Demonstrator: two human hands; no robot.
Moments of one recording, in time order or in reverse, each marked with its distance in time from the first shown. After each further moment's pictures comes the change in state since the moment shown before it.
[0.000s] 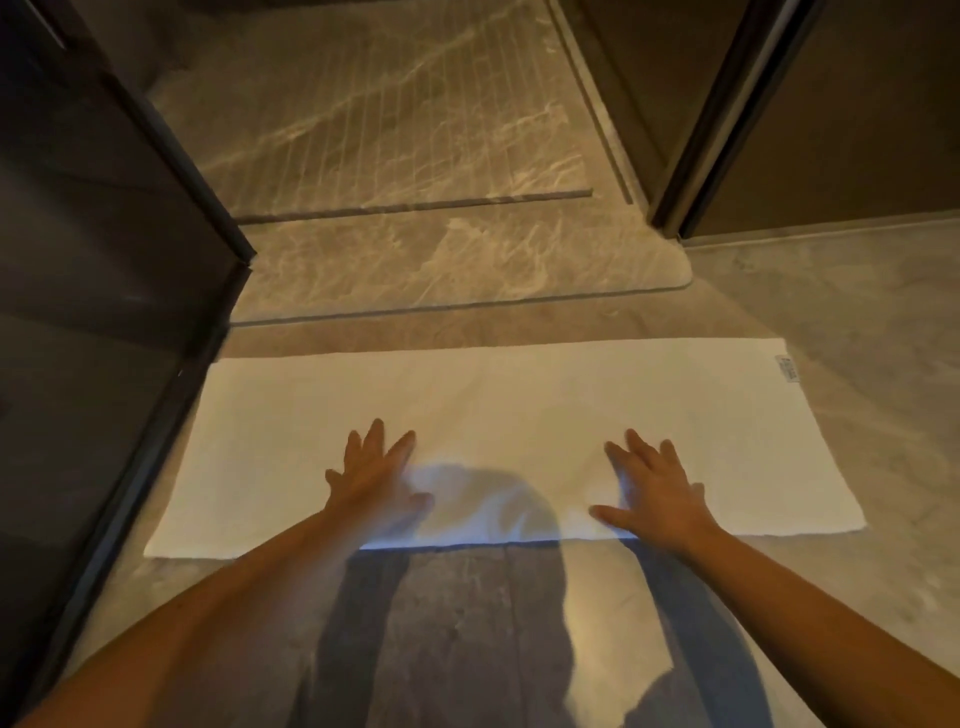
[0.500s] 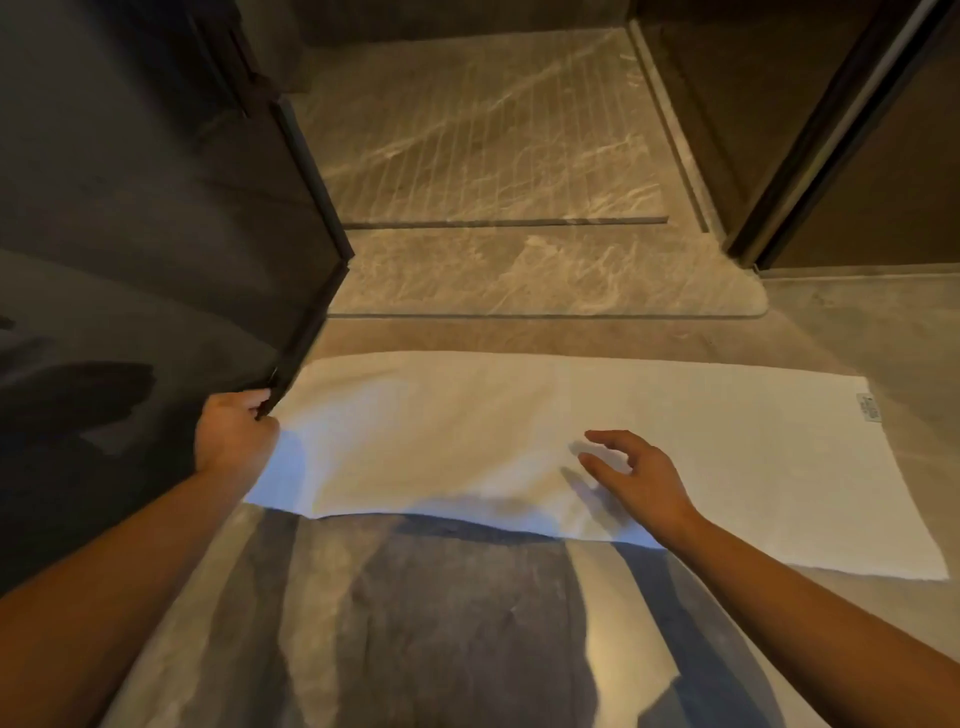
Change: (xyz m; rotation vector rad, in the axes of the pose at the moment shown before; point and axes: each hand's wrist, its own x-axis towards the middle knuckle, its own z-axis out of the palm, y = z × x) left_hand -0.070 -0.121 -0.109 -0.378 0.745 -0.381; right_hand -0.005 -0.096 -0.009 0.702 0.251 -0.206
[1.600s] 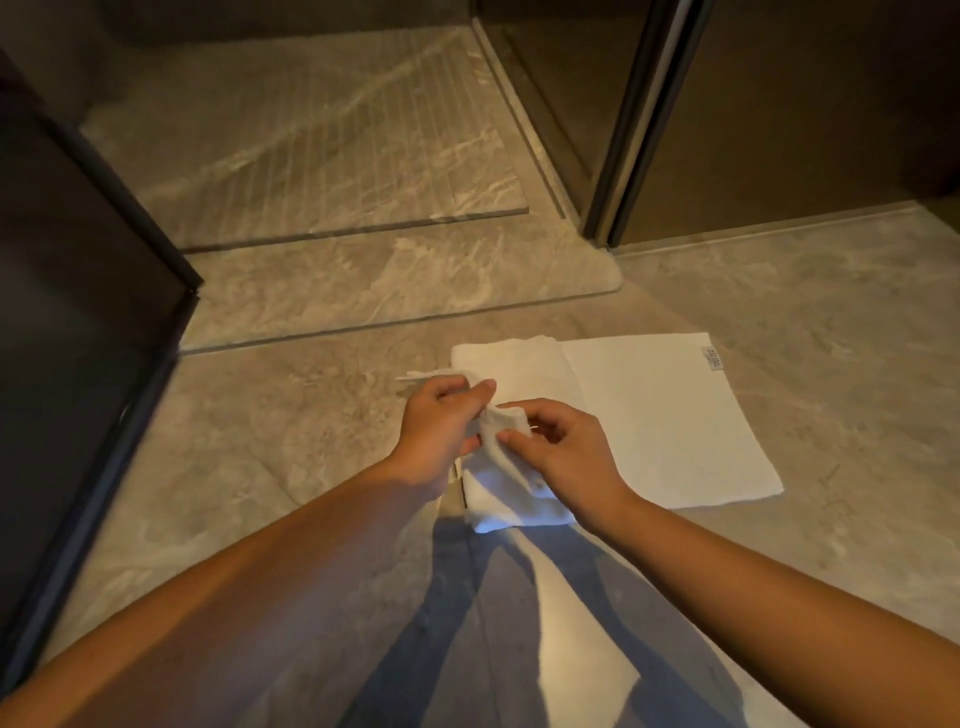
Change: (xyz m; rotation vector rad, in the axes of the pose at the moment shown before) left_hand -0.140 0.212 0.118 -0.950 -0.838 -0.137; right_hand -0.036 -0.050 -0.046 0.357 0.169 -0.056
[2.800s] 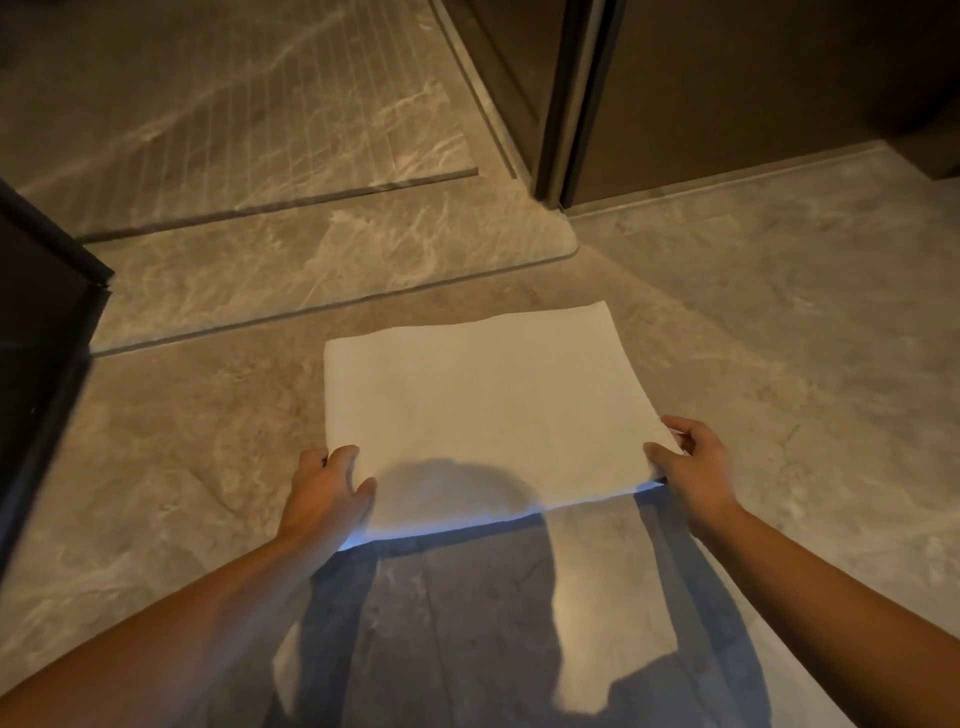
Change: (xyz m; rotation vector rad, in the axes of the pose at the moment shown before) left_hand 0.026 -0.094 -0.083 1.178 0.136 0.105; right_hand -0.017 0.129 -0.147 -0.125 0.527 0.434
